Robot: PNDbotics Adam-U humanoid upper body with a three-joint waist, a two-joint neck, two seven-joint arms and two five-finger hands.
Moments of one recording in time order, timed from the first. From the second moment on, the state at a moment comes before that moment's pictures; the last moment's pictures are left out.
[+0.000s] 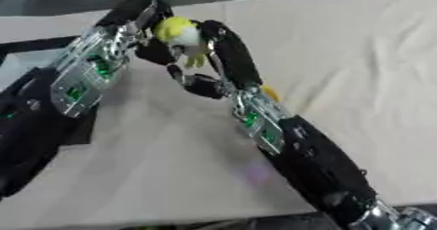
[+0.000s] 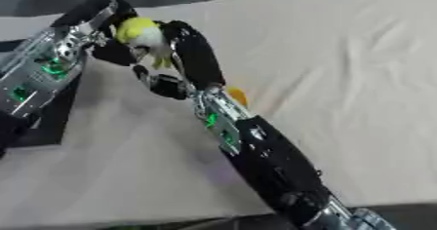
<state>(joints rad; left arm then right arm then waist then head) -1.07 0.35 -0.60 -1.30 -0.43 0.50 -0.15 -0.74 -0.09 0.40 -1.28 0.90 0.10 -0.35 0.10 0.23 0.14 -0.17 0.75</state>
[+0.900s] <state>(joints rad) -0.92 0.58 -0.38 -1.47 -0.32 0.64 -0.16 -0.74 -0.15 0.42 -1.40 0.83 0.16 -0.22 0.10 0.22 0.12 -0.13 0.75</state>
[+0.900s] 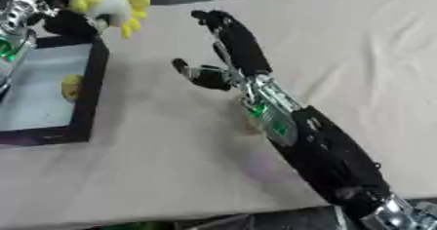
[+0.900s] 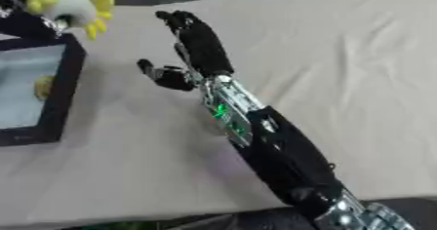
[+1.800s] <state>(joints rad) -0.70 0.68 -0.16 -1.41 -0.13 0.64 0.00 -0.77 -0.39 0.30 -1.79 0.41 0.43 0.03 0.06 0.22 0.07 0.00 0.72</state>
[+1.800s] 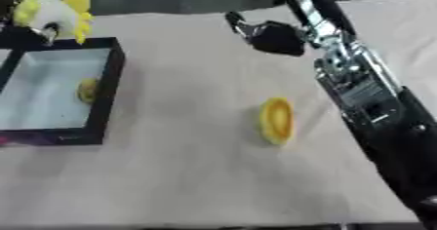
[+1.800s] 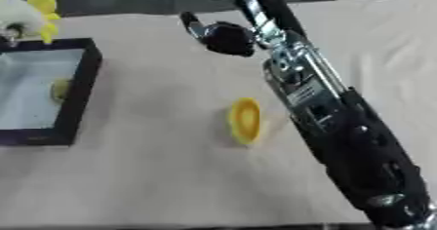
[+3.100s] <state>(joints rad) -0.62 0.64 -0.09 -1.24 -0.26 0.62 0.02 -0.70 -0.62 0.11 -1.97 0.12 0.48 -0.04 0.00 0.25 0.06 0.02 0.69</state>
